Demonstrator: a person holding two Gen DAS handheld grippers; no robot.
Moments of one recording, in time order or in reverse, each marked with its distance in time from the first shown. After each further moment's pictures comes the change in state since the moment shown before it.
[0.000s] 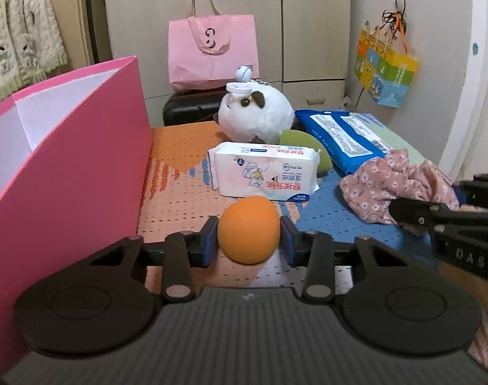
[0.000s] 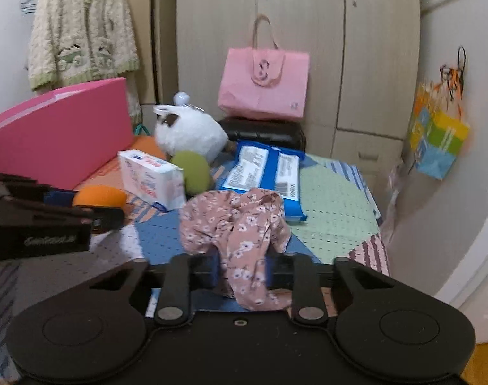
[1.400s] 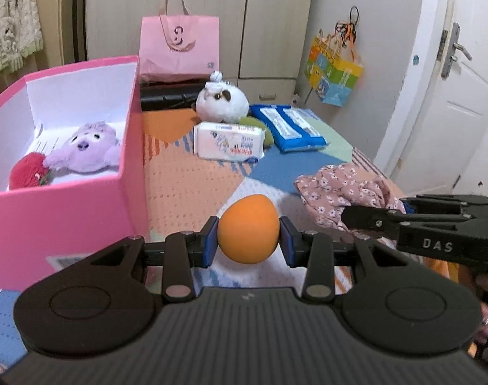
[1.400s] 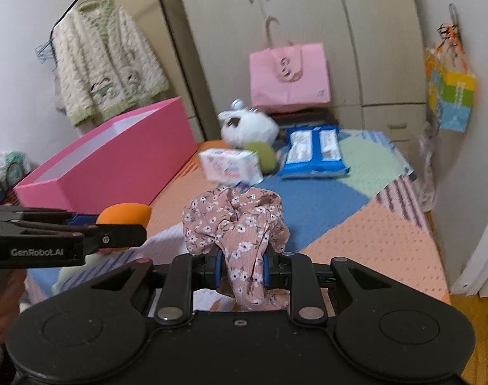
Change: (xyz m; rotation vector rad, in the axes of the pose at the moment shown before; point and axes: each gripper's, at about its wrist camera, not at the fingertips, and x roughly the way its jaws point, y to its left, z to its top) left arm -0.102 0.024 -0.028 -0.023 0.035 -0.207; right arm -0.076 0.024 -0.025 0.187 0.023 0.192
